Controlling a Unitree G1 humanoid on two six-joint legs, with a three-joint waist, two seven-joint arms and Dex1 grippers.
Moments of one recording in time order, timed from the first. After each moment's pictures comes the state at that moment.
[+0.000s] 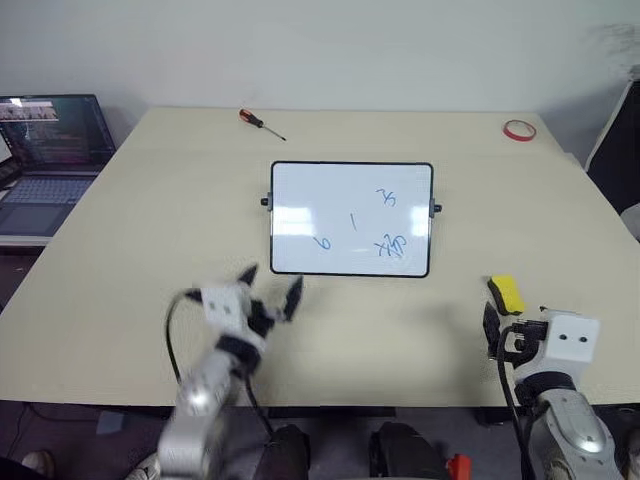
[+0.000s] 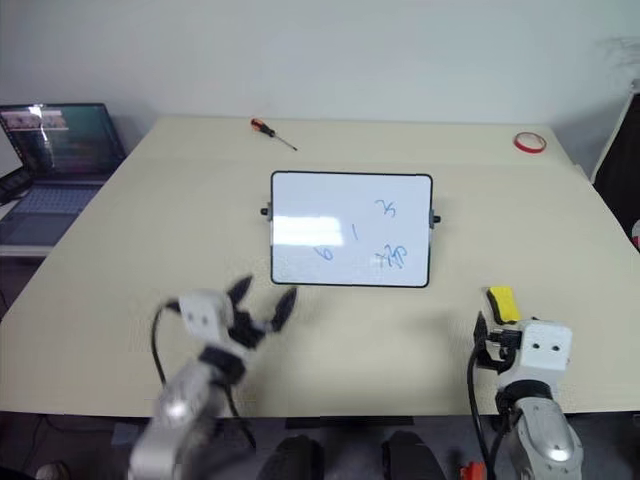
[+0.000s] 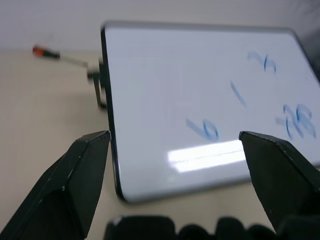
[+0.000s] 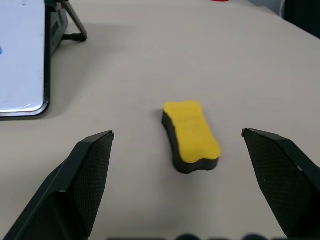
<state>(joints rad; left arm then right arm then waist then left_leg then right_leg) -0.03 0.27 0.07 -0.36 -0.35 0.21 -0.35 0.37 -0.07 -0.22 -0.75 0.09 0.52 0.07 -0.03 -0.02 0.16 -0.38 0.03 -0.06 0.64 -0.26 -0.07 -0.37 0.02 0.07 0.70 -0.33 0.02</state>
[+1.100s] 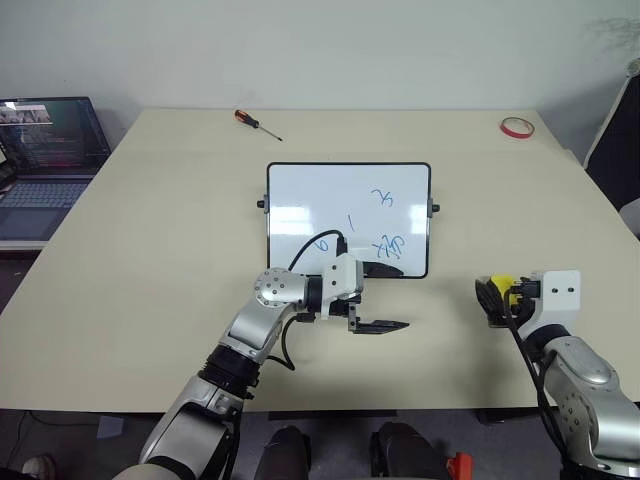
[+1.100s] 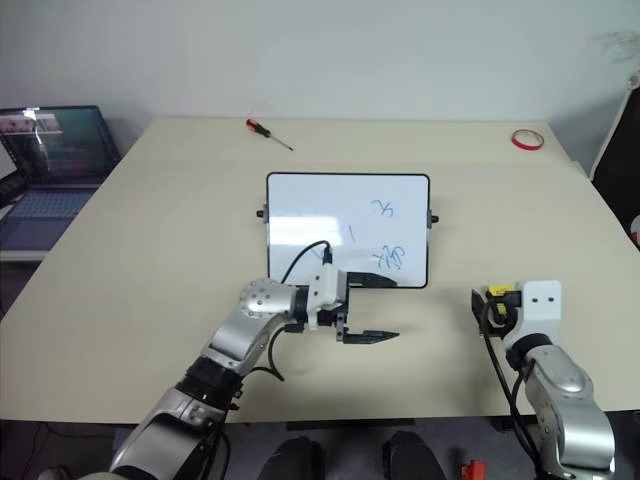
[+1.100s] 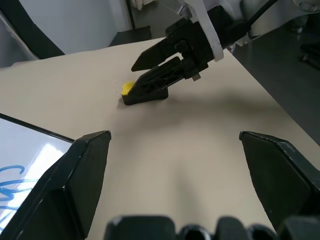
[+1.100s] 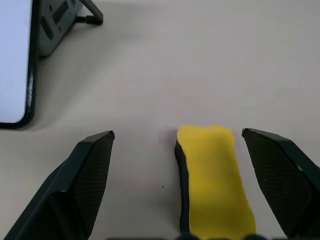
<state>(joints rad) -0.52 0.29 -0.35 0.21 -0.19 -0.09 -1.14 0.06 -0.31 -0.29 -0.43 0.25 0.67 0.22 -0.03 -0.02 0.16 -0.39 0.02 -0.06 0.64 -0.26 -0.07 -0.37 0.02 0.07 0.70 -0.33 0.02</state>
